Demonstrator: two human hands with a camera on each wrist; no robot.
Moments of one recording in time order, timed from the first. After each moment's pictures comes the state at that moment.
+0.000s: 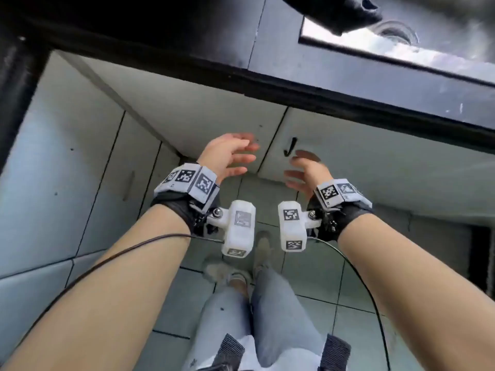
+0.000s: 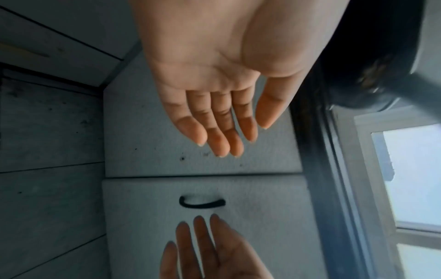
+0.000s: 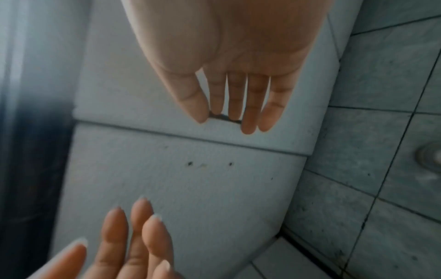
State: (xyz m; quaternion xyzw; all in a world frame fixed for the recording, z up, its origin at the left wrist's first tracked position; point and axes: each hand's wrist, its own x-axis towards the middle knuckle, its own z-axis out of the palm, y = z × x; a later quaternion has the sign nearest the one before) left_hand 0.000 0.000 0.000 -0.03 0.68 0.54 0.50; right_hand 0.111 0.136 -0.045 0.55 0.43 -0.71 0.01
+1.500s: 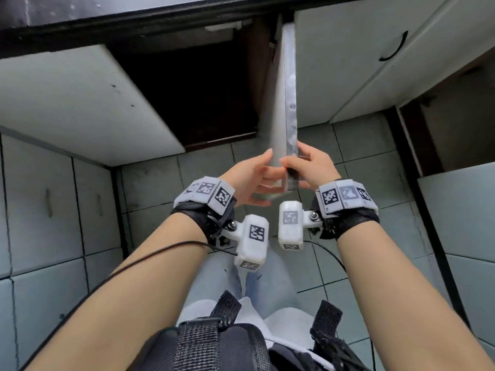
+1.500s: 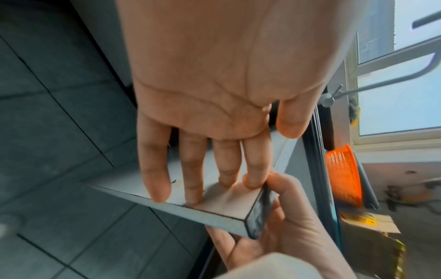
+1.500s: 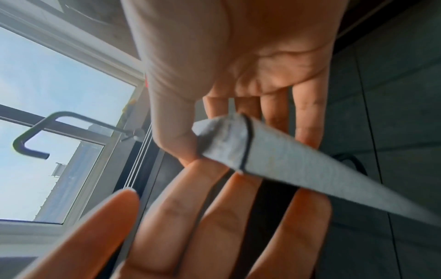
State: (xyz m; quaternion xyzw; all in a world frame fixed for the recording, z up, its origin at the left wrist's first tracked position) left_hand 0.316 0.043 0.043 0.13 0.55 0.26 0.78; right_hand 0.446 0.118 0.036 0.57 0.49 -0.65 -0.10
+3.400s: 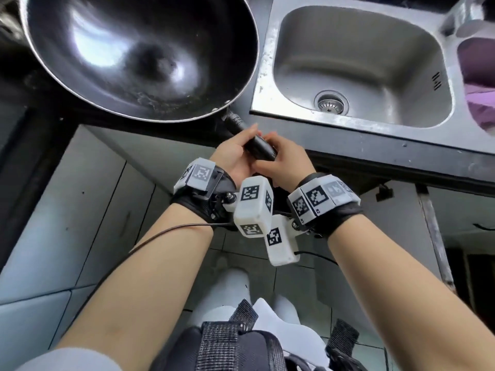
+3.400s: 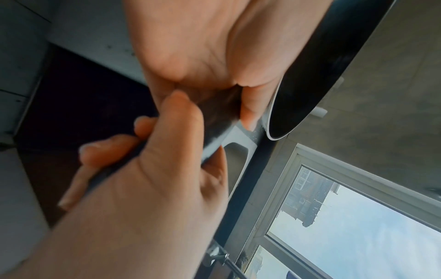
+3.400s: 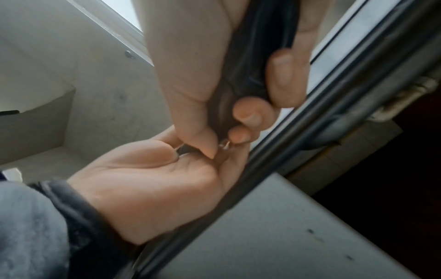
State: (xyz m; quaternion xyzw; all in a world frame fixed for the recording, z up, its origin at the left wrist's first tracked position) left_hand 0.032 0.077 0.122 -0.13 0.40 0.73 0.54; right_hand 0.105 0.149 0.123 0.33 0.85 -0.41 0.02
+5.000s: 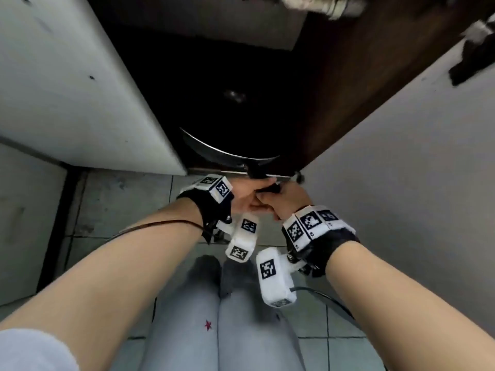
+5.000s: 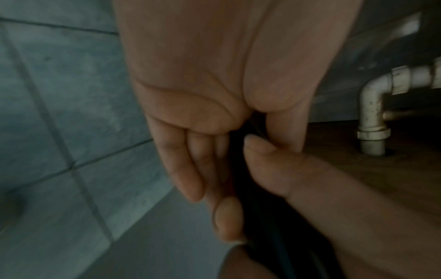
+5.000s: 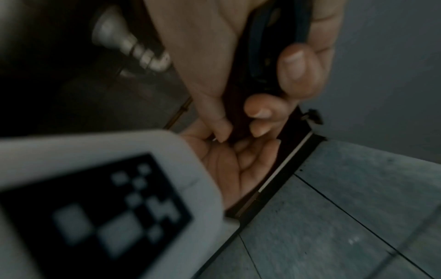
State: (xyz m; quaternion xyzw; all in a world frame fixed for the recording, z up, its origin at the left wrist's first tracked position) left_hand 0.159 0.171 -0.291 0.00 0.55 0.41 0.73; right_hand 0.256 0.227 -0.284 0.53 0.69 -0.47 0.14
